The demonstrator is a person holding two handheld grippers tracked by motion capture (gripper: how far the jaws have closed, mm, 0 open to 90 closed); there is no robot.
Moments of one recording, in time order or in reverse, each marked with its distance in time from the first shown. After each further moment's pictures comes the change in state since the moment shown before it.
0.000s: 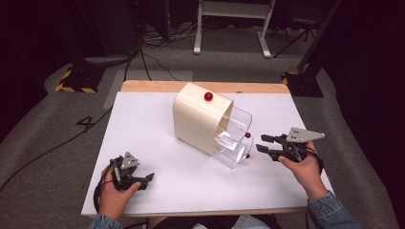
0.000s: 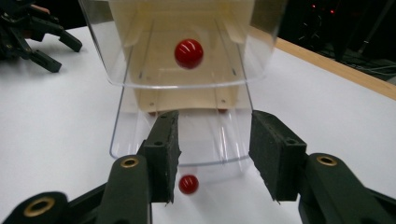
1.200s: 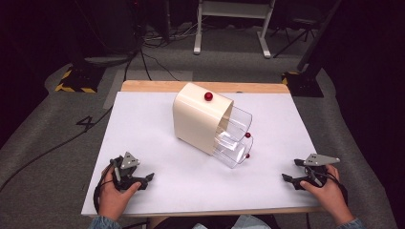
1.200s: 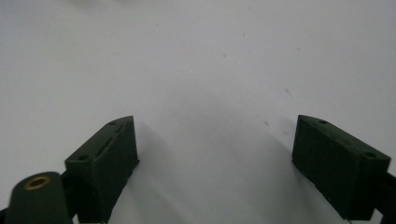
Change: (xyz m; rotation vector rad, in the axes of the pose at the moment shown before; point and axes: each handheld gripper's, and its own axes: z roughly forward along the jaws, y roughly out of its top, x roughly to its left) left arm 0.000 0.000 0.000 0.000 0.000 0.000; right arm -0.010 -0.104 -0.054 0.326 -0.208 0.117
